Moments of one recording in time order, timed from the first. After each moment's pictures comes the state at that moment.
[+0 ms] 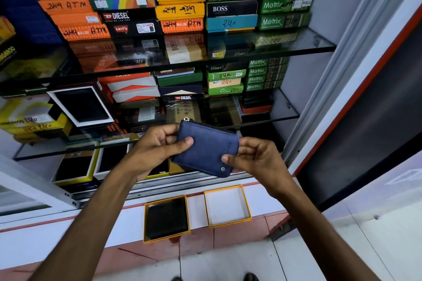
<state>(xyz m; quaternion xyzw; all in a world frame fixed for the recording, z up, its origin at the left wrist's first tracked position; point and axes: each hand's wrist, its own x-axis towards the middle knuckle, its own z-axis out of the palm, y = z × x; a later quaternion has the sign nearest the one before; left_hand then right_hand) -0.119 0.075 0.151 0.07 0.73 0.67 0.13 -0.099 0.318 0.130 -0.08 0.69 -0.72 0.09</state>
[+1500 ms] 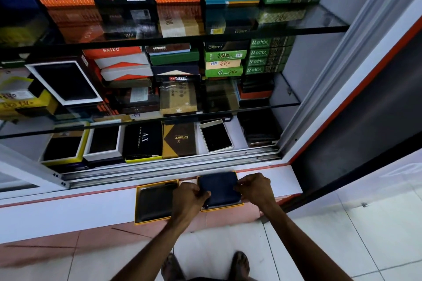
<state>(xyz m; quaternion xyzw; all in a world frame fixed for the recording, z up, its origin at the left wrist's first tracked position) -0.062 0.146 -0.063 -0.13 0.91 0.39 0.10 -0.095 0.347 -0.040 0.17 0.87 -0.41 0.19</state>
